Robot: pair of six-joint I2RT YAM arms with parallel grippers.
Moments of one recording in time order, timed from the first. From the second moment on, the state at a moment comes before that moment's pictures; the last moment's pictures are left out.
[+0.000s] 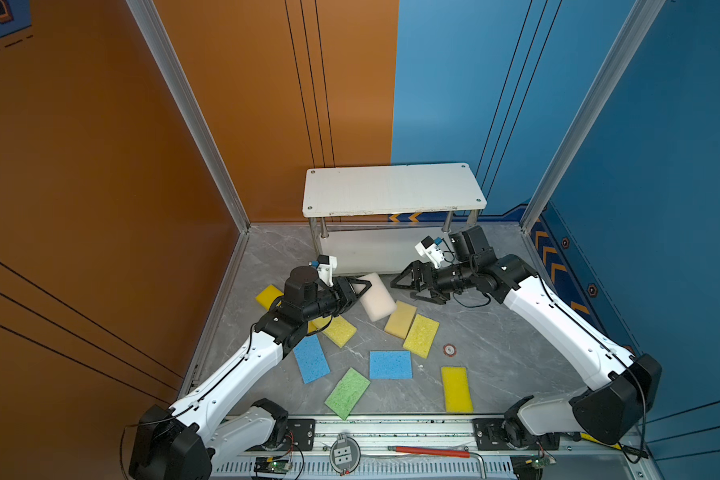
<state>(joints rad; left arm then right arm) -0.44 1.08 0.79 -0.01 0.51 -1.16 0.52 1.39 1.39 -0.77 -0.75 0.68</state>
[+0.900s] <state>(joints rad) -0.38 1.11 0.91 0.09 0.75 -1.28 0.59 1.37 1.32 -0.45 -0.88 0.90</state>
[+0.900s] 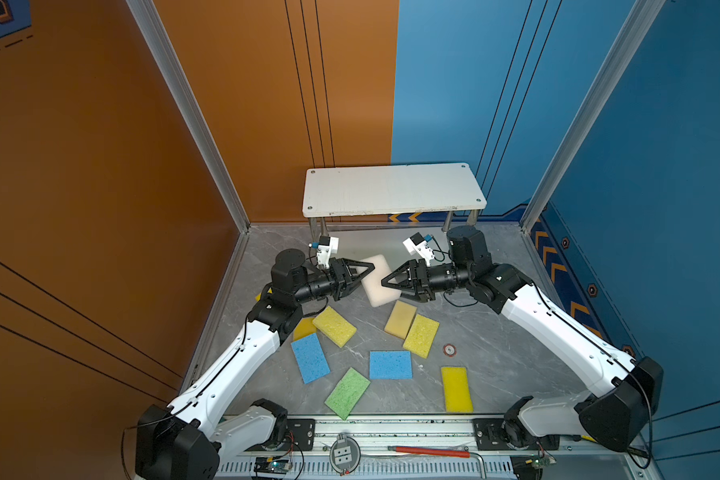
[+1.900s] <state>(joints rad) -0.25 0.88 0.95 -0.16 0.65 -1.18 0.62 1.38 1.42 -0.42 -0.76 0.94</state>
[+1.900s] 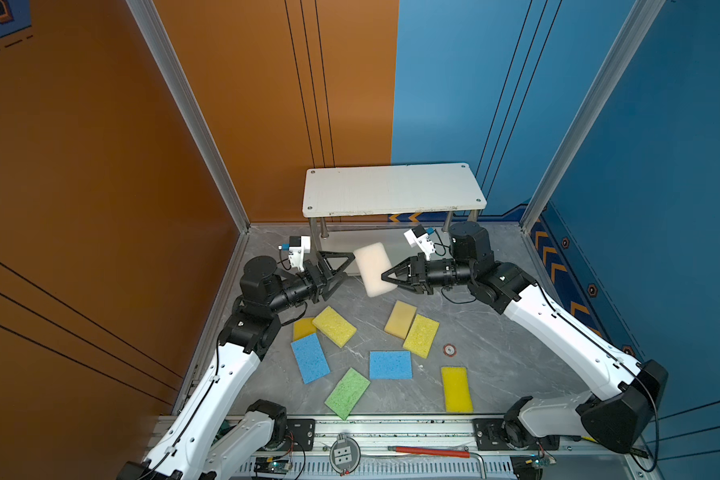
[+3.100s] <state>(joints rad) -0.24 0.54 1.10 -0.82 0.25 -0.99 0.69 2.28 2.53 -0.44 -0.43 0.92</state>
